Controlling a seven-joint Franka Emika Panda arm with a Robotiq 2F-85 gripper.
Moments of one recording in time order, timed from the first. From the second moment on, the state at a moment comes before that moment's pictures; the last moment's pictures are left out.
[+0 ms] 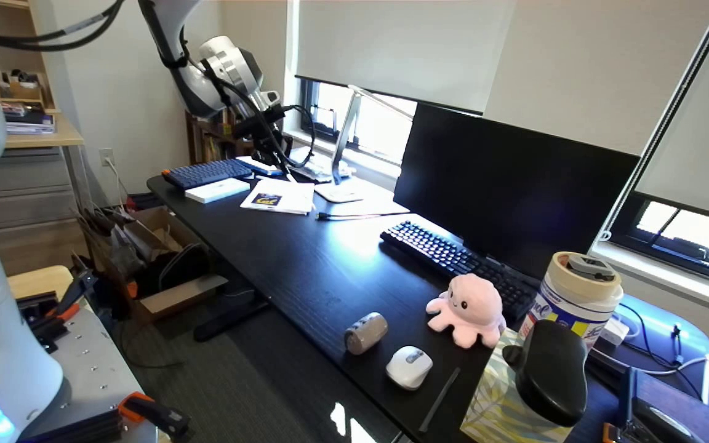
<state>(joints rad) 0.41 0.47 0.08 -1.89 -0.88 2.46 0.18</state>
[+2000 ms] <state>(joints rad) 0.23 0.90 0.28 -1.50 -1.07 3.01 -0.65</state>
